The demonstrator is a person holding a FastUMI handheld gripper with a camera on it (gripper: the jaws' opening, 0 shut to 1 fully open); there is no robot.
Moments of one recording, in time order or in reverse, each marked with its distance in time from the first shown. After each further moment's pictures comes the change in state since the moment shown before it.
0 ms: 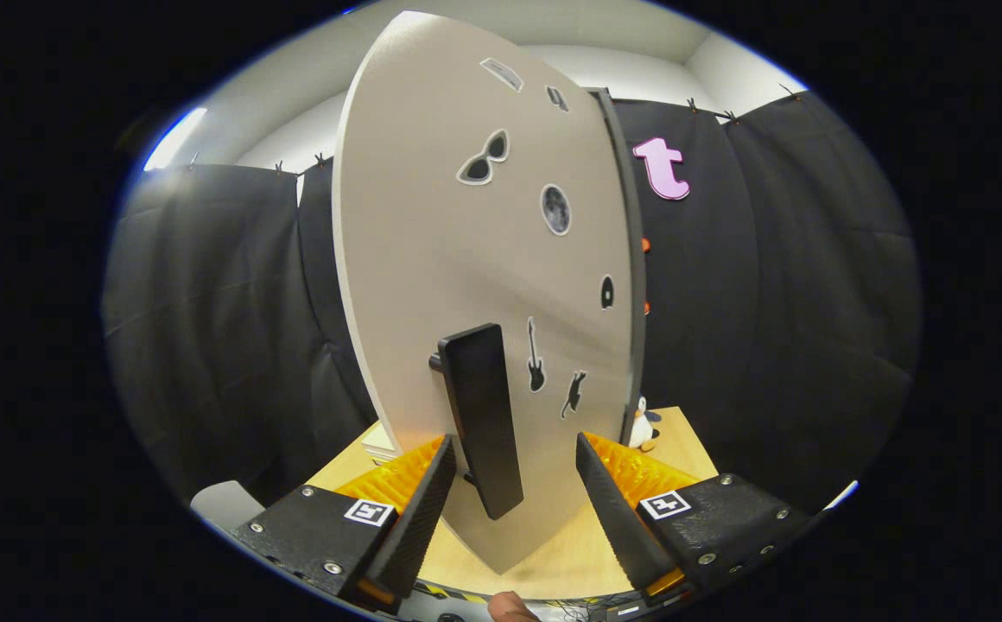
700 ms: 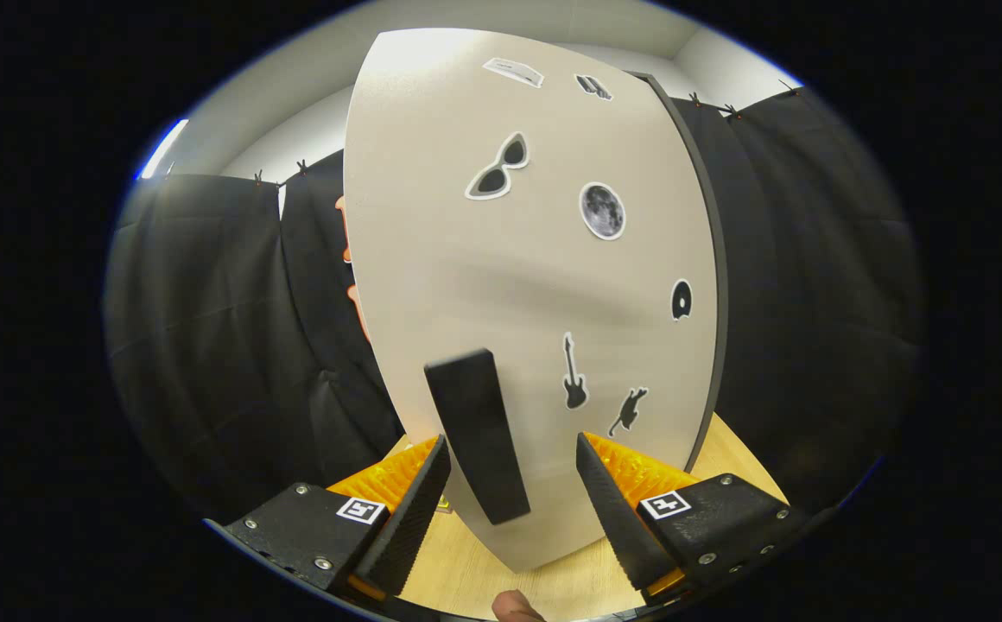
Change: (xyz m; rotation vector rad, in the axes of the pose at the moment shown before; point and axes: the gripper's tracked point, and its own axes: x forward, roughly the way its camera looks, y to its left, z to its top) arm 0.087 0.079 0.027 0.065 -0.031 -0.040
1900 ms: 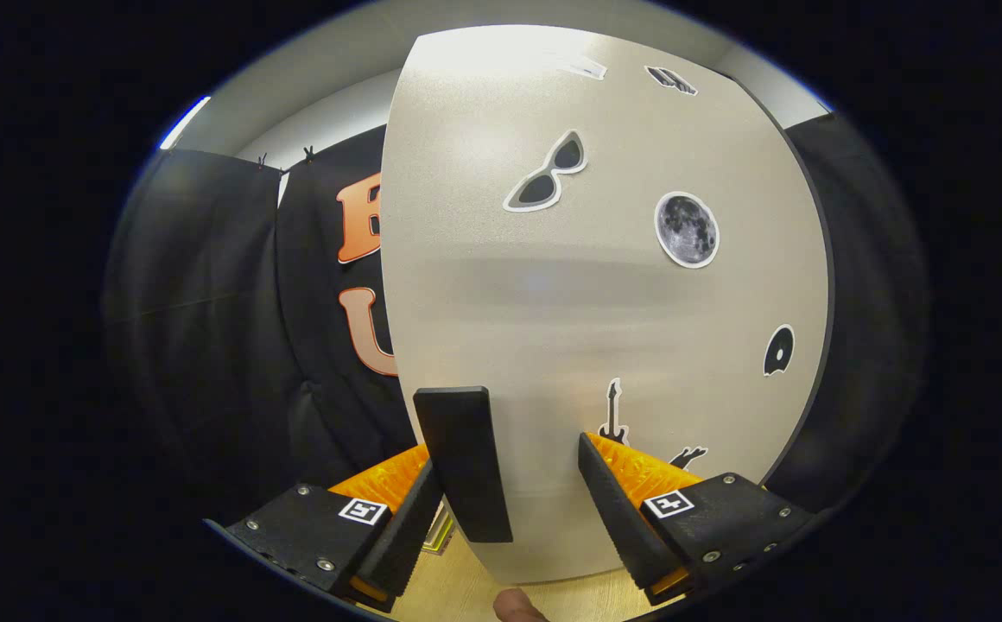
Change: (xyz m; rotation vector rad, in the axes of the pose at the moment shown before) arm 0.069 0.018 0.021 -0.068 -0.055 -0.013
